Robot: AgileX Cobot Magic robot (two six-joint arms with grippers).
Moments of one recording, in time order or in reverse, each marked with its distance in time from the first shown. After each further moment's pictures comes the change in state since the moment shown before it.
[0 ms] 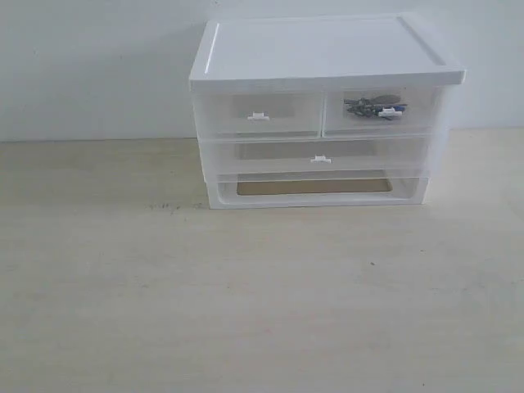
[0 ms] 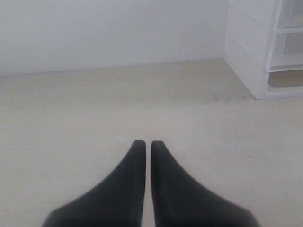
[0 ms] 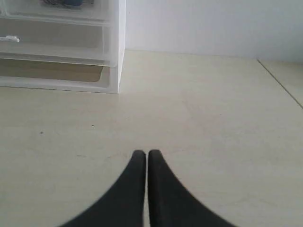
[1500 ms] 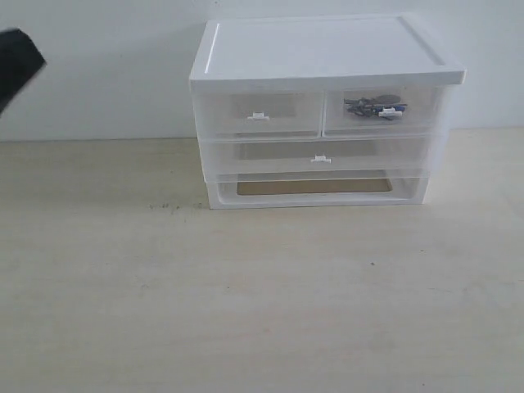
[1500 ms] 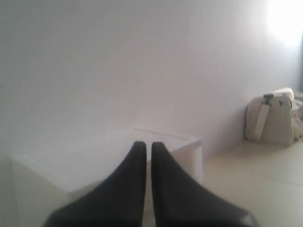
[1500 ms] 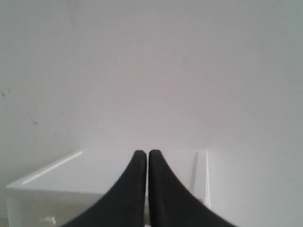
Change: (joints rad) left arm 0.000 1.063 -0.408 0.912 -1.407 -0.787; right arm 0.000 0.733 -0.277 -0.193 -1.061 0.348
